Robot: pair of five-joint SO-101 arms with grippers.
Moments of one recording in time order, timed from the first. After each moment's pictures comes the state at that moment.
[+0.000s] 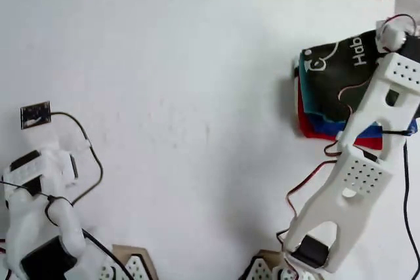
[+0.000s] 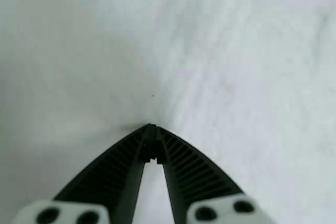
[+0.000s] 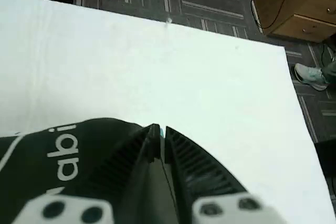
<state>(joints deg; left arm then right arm) -41.2 -22.3 61.6 45.7 -12.8 24.9 46.3 -64.4 61.5 31.6</state>
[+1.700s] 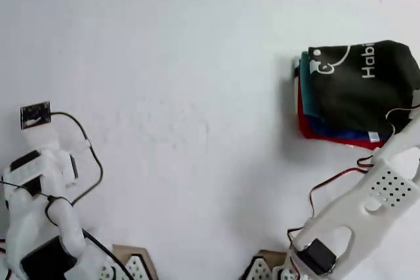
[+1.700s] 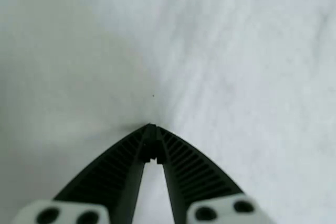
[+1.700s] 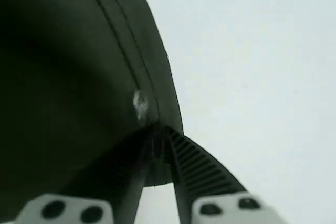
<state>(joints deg) -41.2 -22.3 61.6 45.7 -12.8 40.7 53.9 -76.7 100.0 31.3</state>
